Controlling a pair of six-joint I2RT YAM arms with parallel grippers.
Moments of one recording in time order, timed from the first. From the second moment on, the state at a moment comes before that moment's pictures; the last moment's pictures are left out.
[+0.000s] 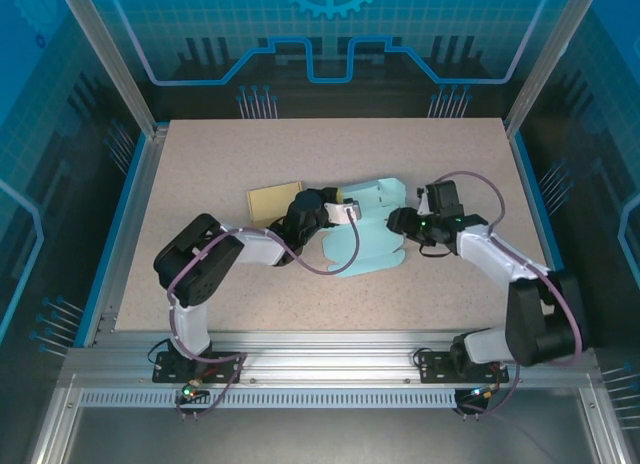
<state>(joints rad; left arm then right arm) -0.65 1.90 0.92 0.72 -0.18 1.05 0.21 1.41 0.81 -0.33 -0.29 0.56</state>
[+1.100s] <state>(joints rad) -0.63 1.88 0.91 0.70 -0.15 1.00 0.21 1.71 0.99 -0.23 -0.27 0.53</state>
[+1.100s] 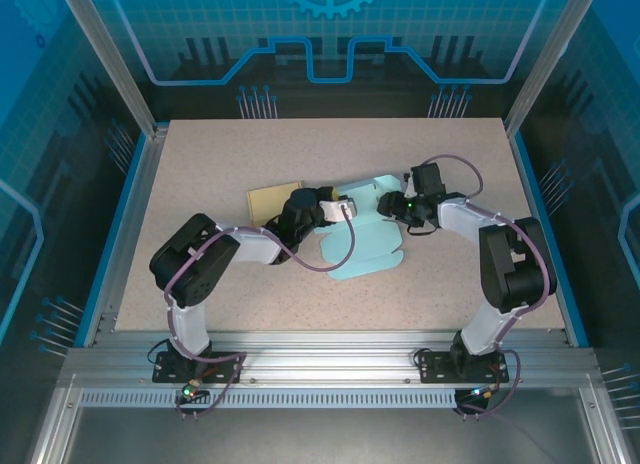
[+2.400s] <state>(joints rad) -0.71 2.06 0.96 0.88 -0.28 1.37 -0.02 1.31 0.75 -0.22 -0.26 0.59</state>
